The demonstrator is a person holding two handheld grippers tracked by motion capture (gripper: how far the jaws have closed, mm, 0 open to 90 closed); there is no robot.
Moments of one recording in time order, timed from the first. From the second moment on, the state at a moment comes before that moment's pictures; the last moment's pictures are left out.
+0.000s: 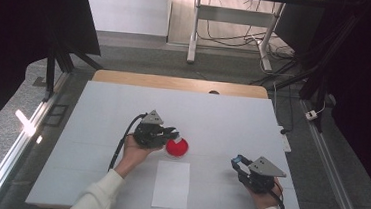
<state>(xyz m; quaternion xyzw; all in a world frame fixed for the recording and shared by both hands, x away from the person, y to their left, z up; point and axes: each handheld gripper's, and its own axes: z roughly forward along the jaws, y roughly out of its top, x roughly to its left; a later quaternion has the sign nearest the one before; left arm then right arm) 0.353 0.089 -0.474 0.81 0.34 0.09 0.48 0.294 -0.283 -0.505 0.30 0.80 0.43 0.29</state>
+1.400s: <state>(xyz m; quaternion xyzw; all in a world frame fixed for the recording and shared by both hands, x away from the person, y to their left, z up) 0.363 0.073 -0.488 0.86 0.33 0.11 0.38 0.295 -0.286 -0.504 0.30 0.79 0.43 0.30</state>
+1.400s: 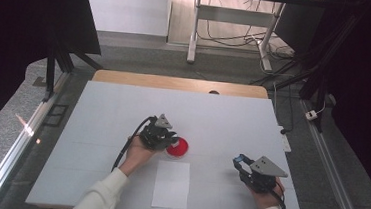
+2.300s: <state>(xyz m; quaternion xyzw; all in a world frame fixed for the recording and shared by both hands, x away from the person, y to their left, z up) 0.364 0.070 -0.492 0.86 0.32 0.12 0.37 0.294 -0.285 -0.505 0.30 0.80 0.43 0.30</state>
